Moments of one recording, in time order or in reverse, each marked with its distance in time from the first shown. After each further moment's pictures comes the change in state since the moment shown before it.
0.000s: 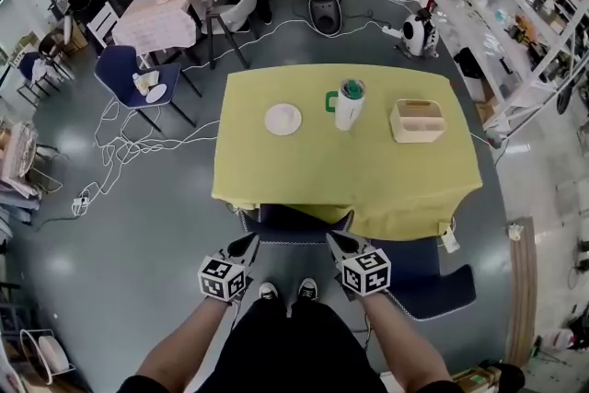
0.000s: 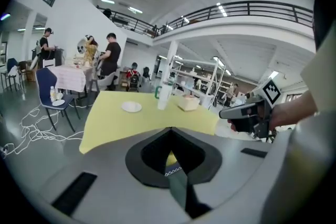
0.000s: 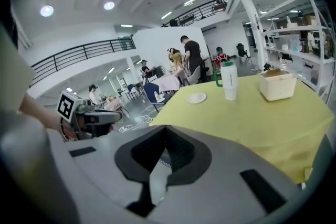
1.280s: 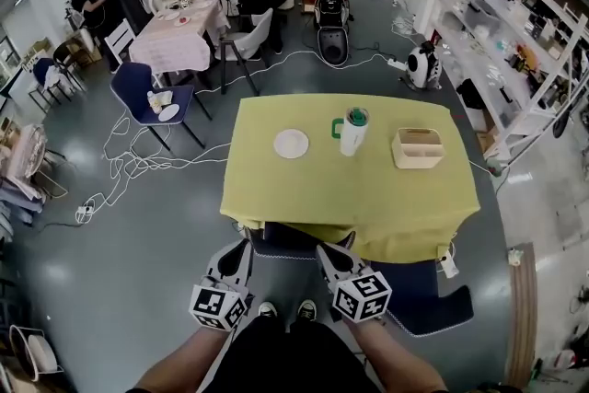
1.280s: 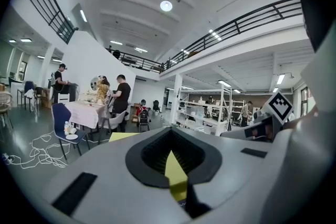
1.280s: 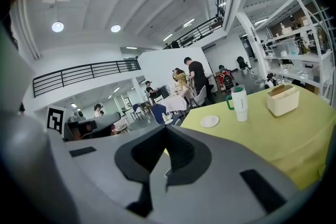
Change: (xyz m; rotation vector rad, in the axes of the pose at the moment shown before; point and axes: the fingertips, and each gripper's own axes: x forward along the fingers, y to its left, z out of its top) left arm -0.102 -0.047 0.121 0.086 -0.382 0.152; right arm -0.050 0.085 0.085 0.028 -0.233 0.046
